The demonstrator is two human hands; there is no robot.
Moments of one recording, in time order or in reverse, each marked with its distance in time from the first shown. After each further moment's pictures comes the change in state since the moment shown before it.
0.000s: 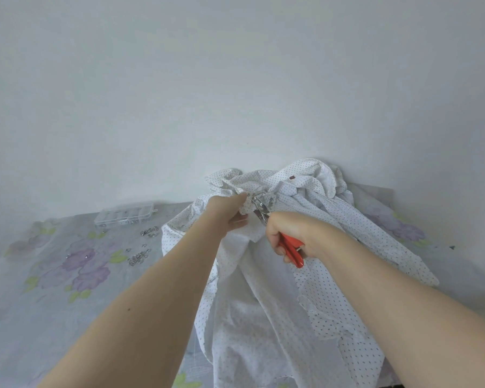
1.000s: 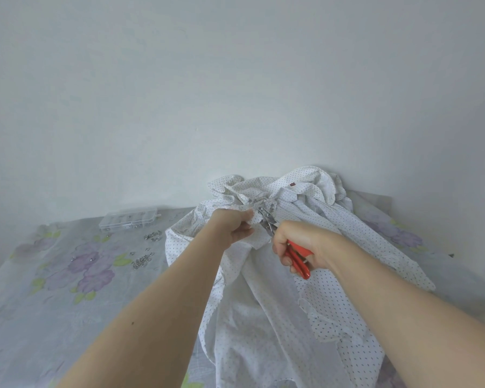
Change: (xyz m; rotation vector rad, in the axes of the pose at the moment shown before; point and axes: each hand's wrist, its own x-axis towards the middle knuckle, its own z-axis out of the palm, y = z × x) left_hand -0.006 -0.011 -0.002 -0.066 -0.031 -0.029; right_hand 0.000 0.017 -0.004 0.079 -0.056 0.018
